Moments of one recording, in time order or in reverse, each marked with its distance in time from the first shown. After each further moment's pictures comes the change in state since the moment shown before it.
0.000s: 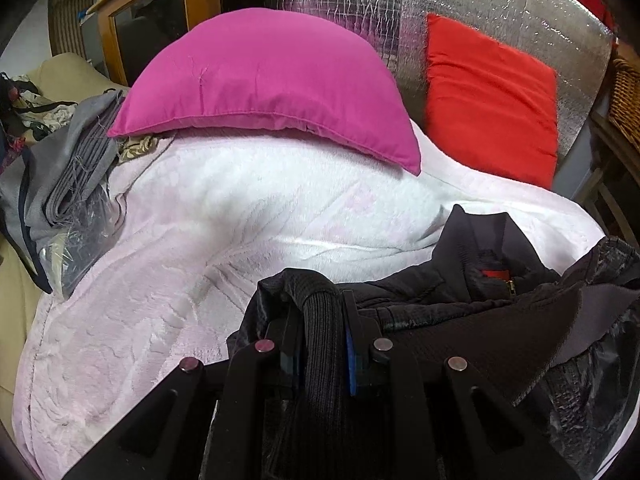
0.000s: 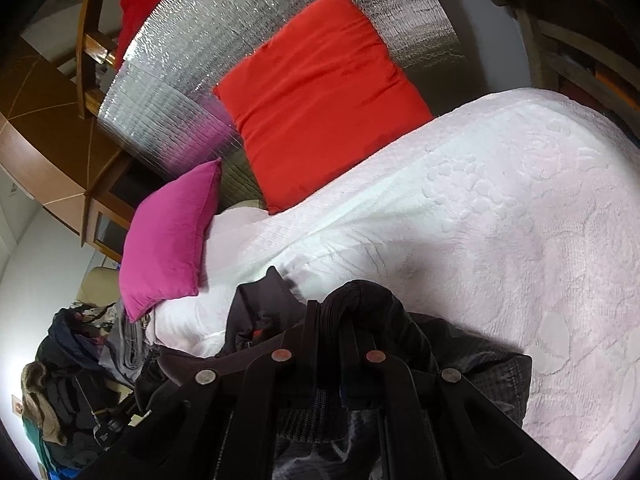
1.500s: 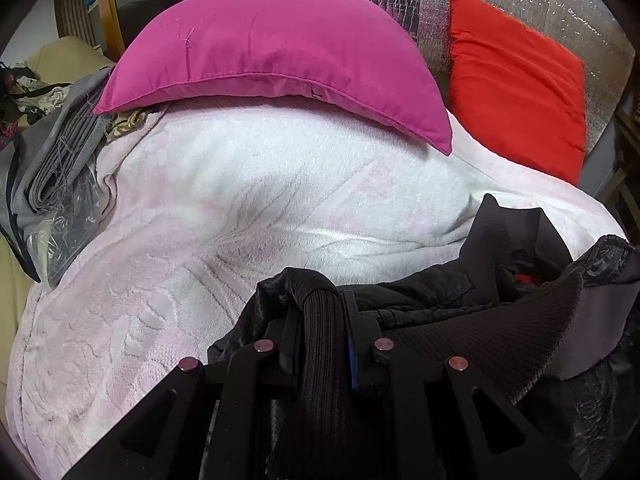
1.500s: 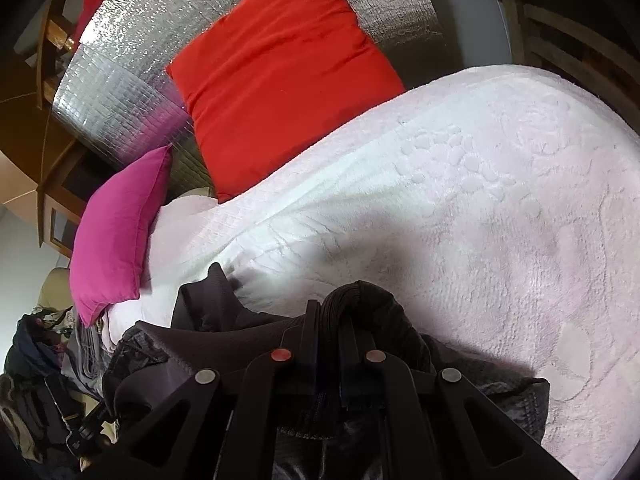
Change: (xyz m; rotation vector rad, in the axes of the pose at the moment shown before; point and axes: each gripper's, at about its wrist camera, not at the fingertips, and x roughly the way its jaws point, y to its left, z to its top) left arm 0.045 -0.003 0.001 -0.024 0.062 0.045; right arm 0.062 -0.019 -0.002 0.021 0.036 -0.128
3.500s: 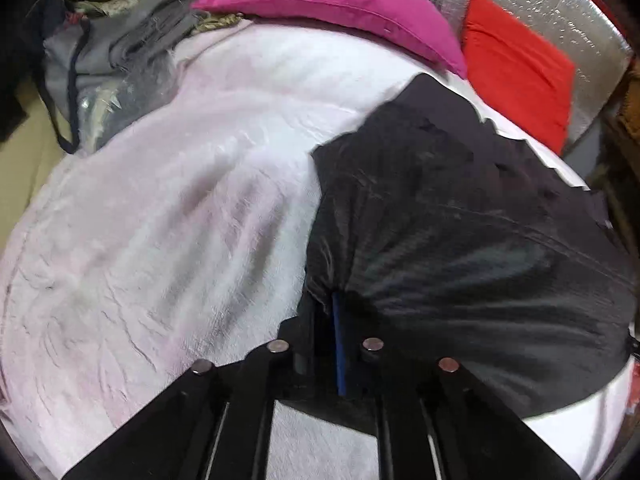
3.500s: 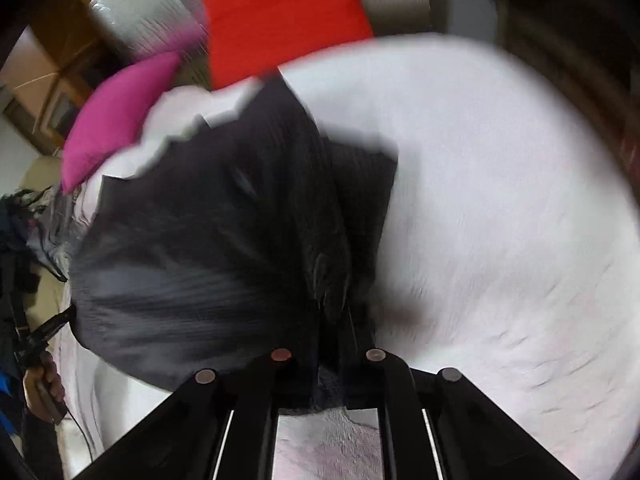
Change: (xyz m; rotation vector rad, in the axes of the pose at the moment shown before) left arm -0.068 0.084 -0.124 -0.100 0.078 -0.059; right arm -0.110 -0.066 -0.144 -0.171 0.111 -0.079
